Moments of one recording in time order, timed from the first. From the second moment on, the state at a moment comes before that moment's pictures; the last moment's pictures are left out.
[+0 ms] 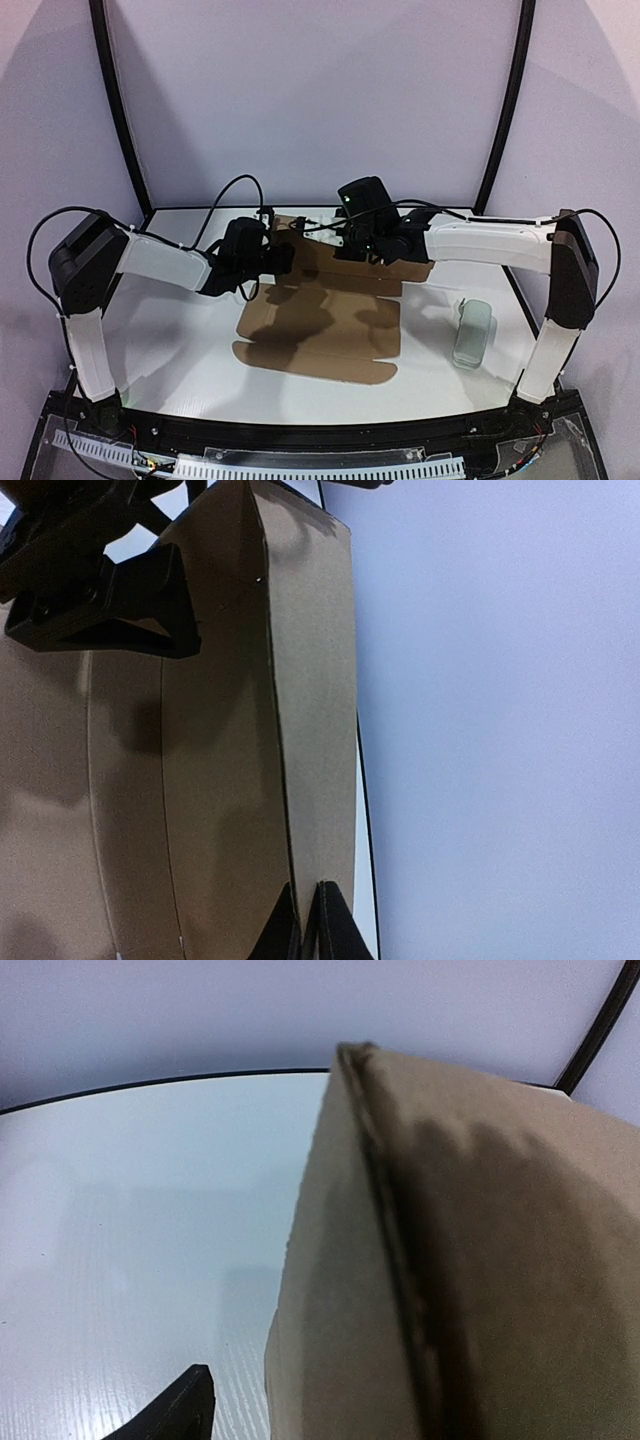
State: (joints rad) left arm -0.70 1.92 1.09 0.38 -0.28 -0.33; right arm 0.87 1.79 1.39 -0.16 0.39 -0.96
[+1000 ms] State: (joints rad) left arm -0.70 1.85 0.94 0.44 -0.23 -0.23; right arm 0.87 1.79 1.47 -0.30 0.40 -0.84
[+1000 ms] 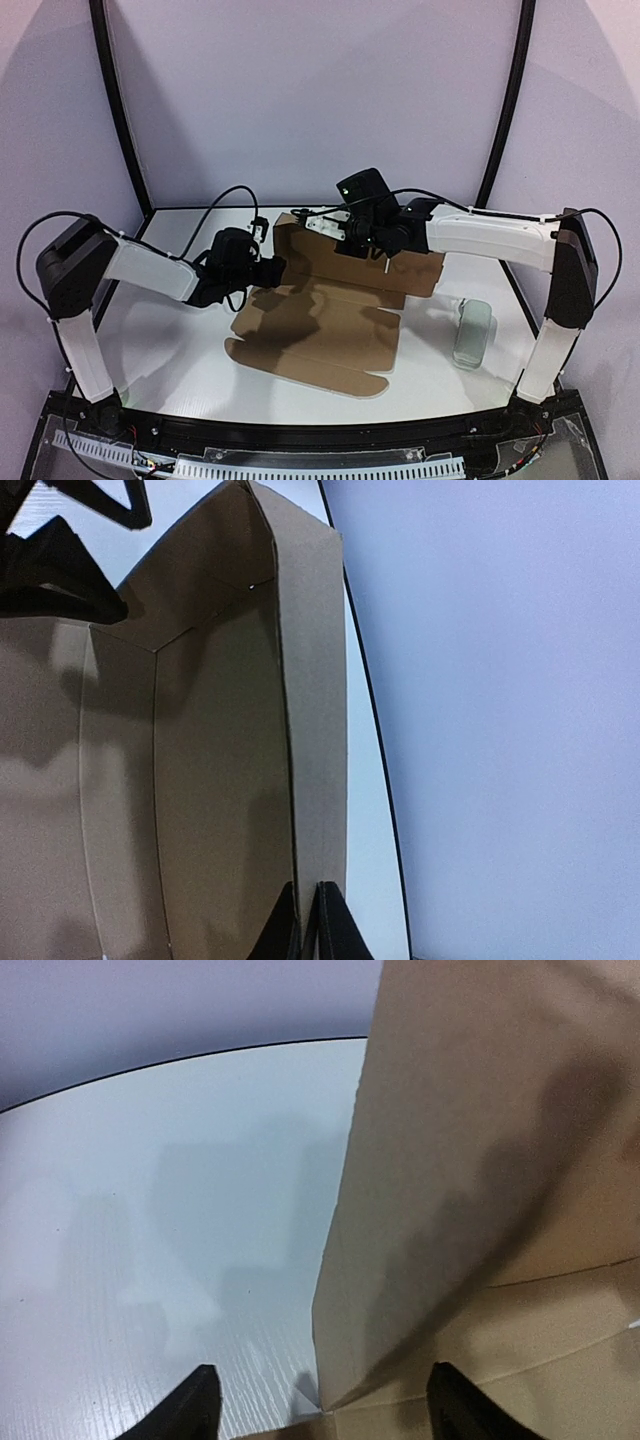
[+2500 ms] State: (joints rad) left arm -0.70 1.91 1.16 0.31 -0.31 -0.24; right arm 0.87 1.82 1.44 -0.17 0.48 -0.95
